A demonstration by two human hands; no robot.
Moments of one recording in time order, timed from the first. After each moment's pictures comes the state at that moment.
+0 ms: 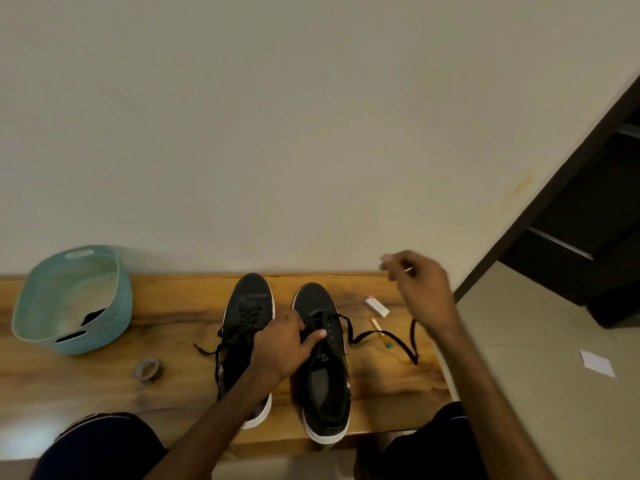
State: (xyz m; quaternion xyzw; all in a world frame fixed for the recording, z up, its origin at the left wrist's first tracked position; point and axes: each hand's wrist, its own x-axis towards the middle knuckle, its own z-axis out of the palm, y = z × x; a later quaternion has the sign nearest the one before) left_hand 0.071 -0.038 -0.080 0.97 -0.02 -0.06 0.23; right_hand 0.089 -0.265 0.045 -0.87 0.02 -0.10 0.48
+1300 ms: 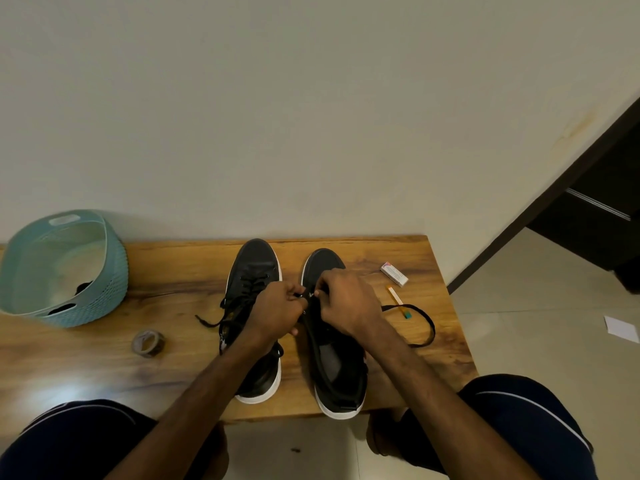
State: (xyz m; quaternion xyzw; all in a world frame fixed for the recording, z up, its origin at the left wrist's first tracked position) left_hand 0.086 -0.017 -0.095 0.84 0.09 -0.17 0.50; right_hand 0.104 -0.171 -0.079 -0.96 -0.14 0.06 0.23
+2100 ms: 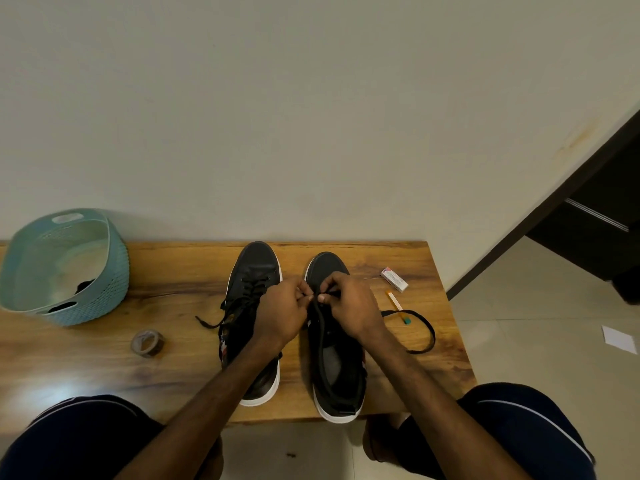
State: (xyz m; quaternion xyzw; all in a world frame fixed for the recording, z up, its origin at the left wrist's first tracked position) left_hand 0.087 -0.027 -0.095 0.92 0.03 -0.03 0.39; right_hand 0.106 -0.175 -0.093 -0.92 -0.05 0.09 0.37
